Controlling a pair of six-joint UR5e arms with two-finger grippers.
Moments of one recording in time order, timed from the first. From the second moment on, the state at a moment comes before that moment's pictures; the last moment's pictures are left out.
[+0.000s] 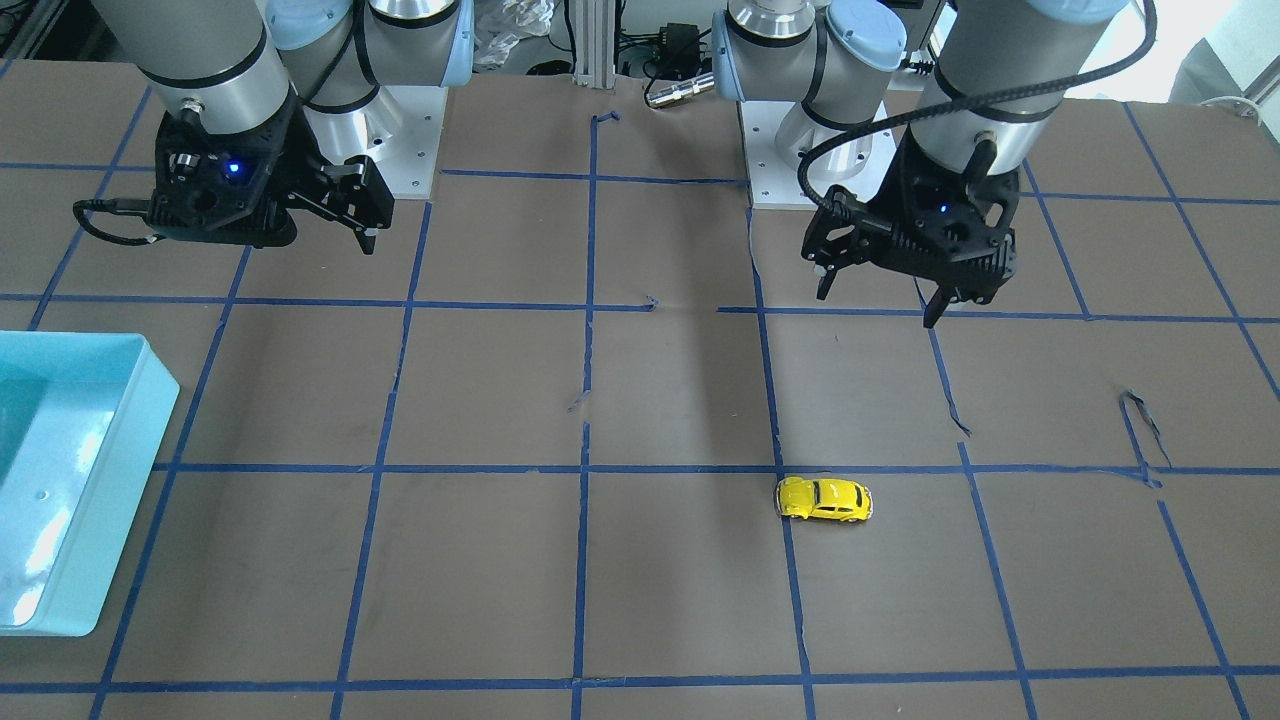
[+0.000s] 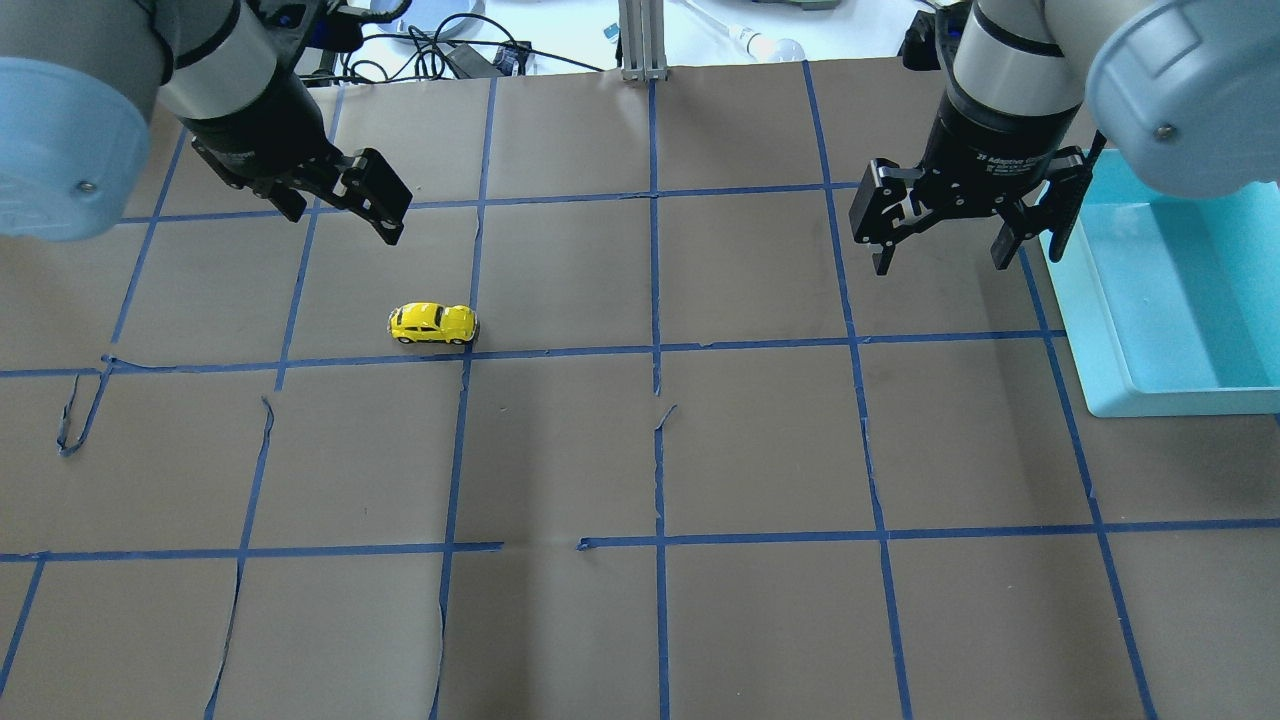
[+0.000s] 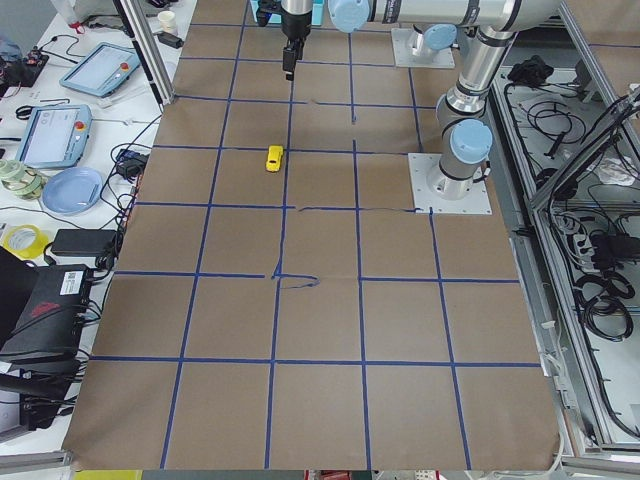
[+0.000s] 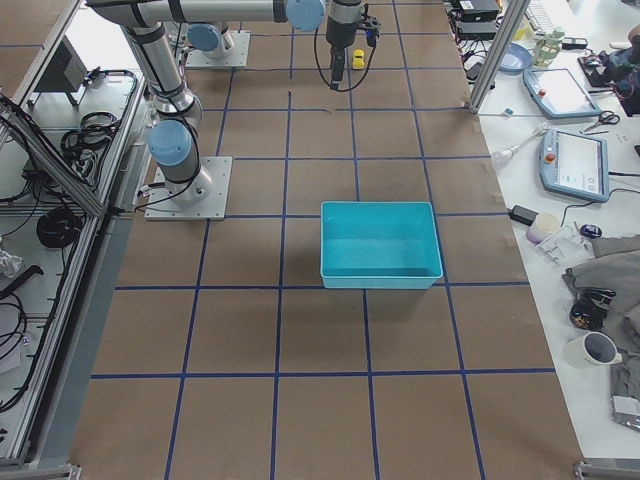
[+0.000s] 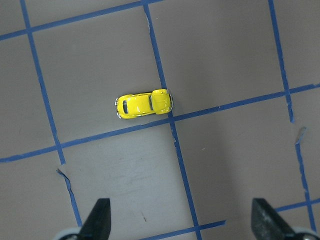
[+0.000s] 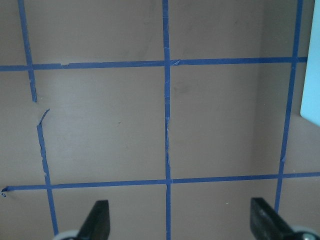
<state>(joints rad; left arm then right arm) -1.55 -1.62 -1.61 -1.42 1.56 0.40 1.61 -1.56 1.57 -1.49 -1.60 0.06</state>
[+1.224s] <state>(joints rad) -1.55 -1.95 -1.77 -0.98 1.59 1.63 1.59 -1.54 1.56 -1.52 -1.49 0.05</state>
